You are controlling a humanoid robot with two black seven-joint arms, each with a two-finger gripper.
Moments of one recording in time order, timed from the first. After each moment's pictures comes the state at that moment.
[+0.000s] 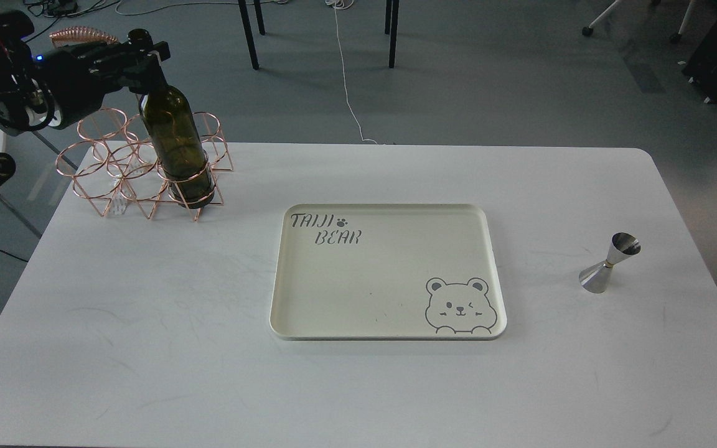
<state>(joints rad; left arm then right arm) -1.02 0.78 -0.45 -1.02 1.59 -0.05 -0.29 1.05 -0.71 0.41 0.47 -0.13 0.25 0.44</state>
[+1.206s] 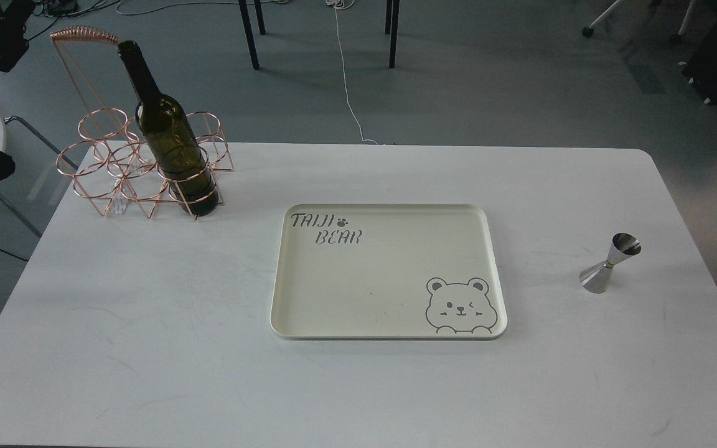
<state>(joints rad) -0.99 0.84 -0.49 -0.90 0.11 -0.08 -0.29 1.01 -0.71 0.42 0.45 -0.02 0.24 0.46</state>
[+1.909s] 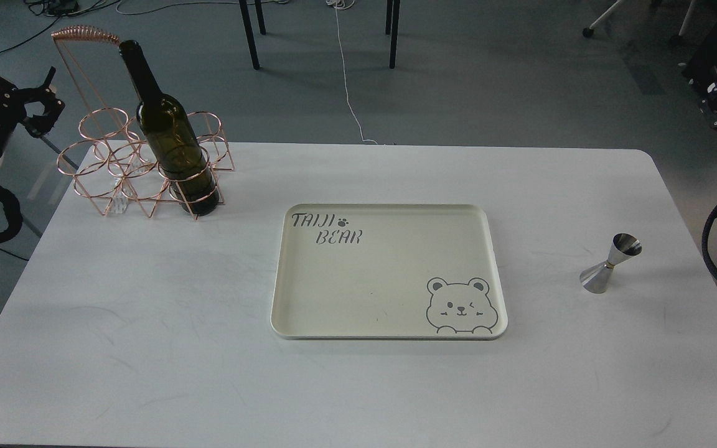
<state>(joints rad) -0.80 0.67 -0.58 -0.63 -0.40 -0.48 -0.32 0.90 -0.61 0.50 0.45 0.33 0.36 0.36</state>
